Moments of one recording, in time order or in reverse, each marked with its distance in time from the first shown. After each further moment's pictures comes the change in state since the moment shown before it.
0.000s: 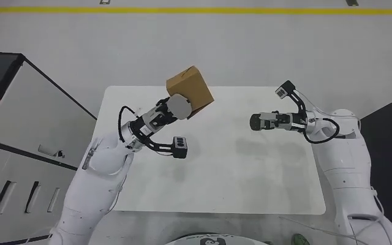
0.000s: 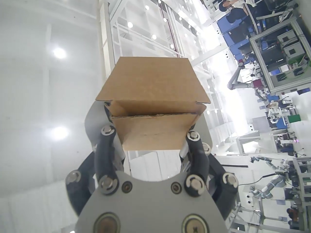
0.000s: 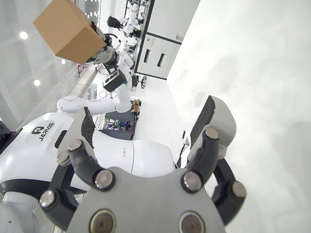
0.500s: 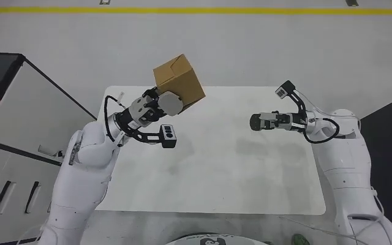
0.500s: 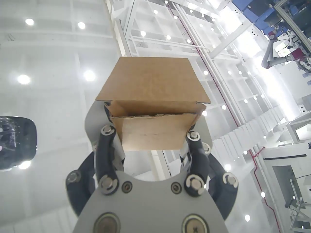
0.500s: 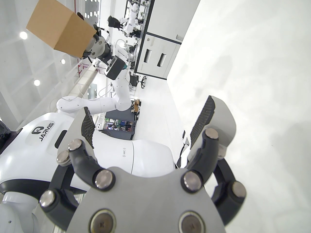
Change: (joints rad) left arm -0.050 0.031 -0.101 -0.002 0.204 0.142 -0.032; right arm 0.000 0.000 0.000 0.000 0.000 0.000 0.000
